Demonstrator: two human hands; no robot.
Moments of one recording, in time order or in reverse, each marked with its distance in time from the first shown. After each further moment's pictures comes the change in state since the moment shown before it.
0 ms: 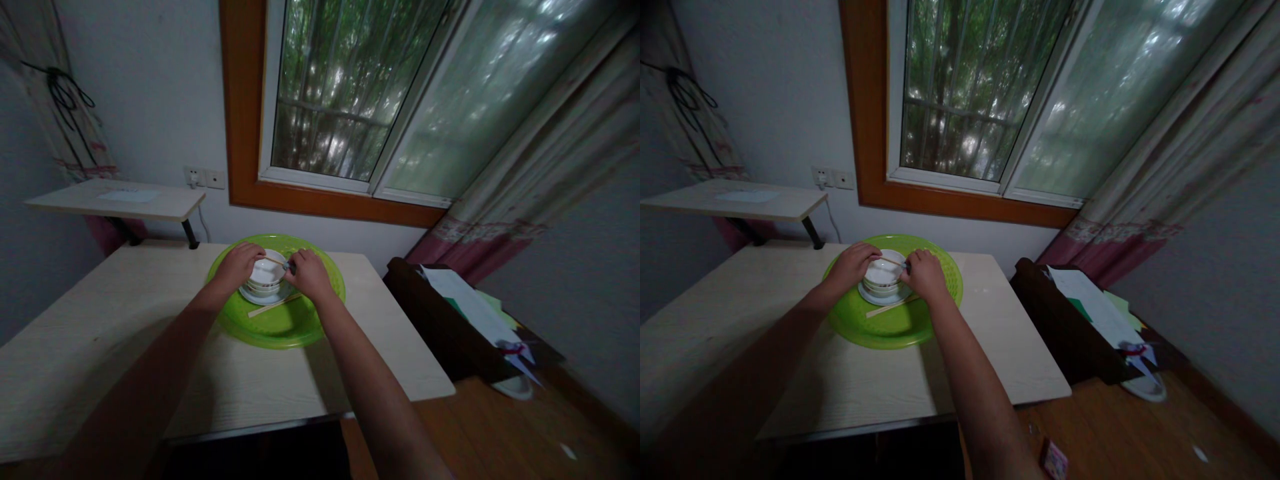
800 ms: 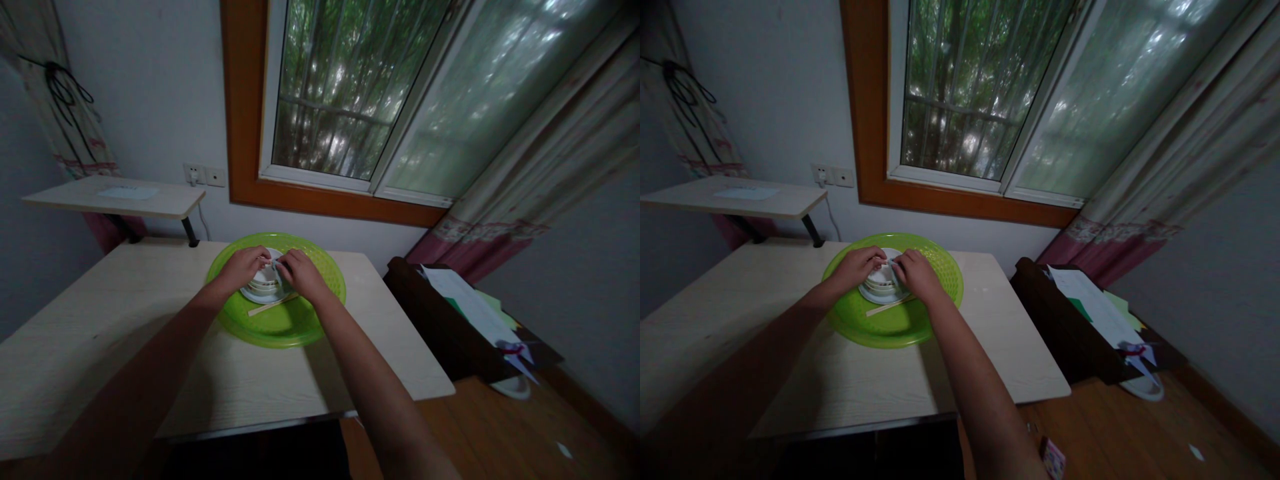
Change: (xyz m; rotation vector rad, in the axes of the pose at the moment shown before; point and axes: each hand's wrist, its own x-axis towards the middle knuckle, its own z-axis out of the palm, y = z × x) left_hand 0.002 0.015 -0.001 -0.166 -0.100 -0.125; right_hand 0.004 0.000 0.013 0.258 0.039 -0.185
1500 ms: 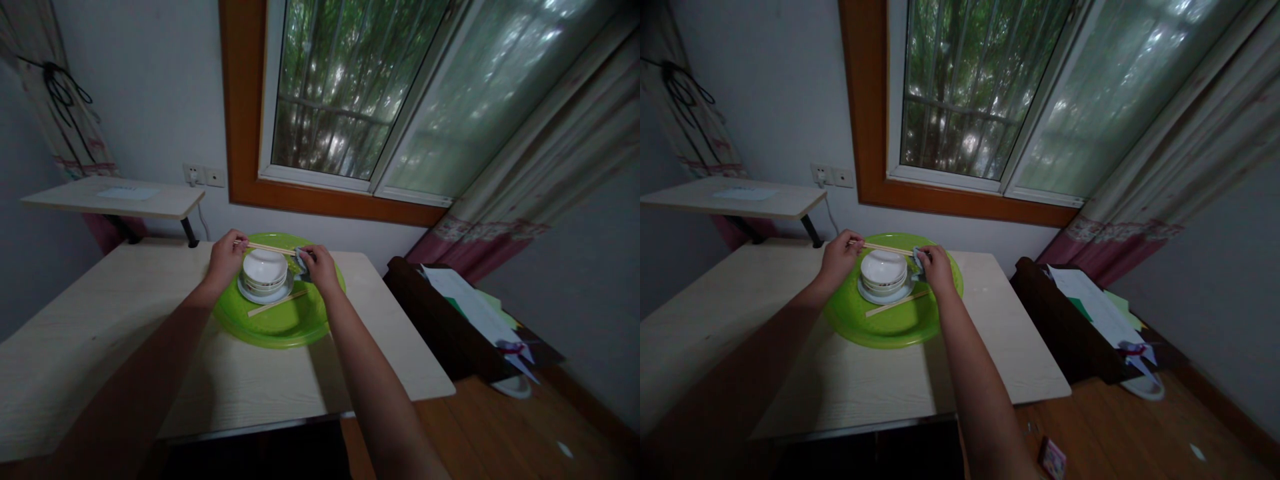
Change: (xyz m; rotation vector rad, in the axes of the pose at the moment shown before) left_hand 0.005 -0.010 -0.012 -0.058 0.390 -0.286; right_hand -0.007 0.047 0.002 0.367 0.365 0.416
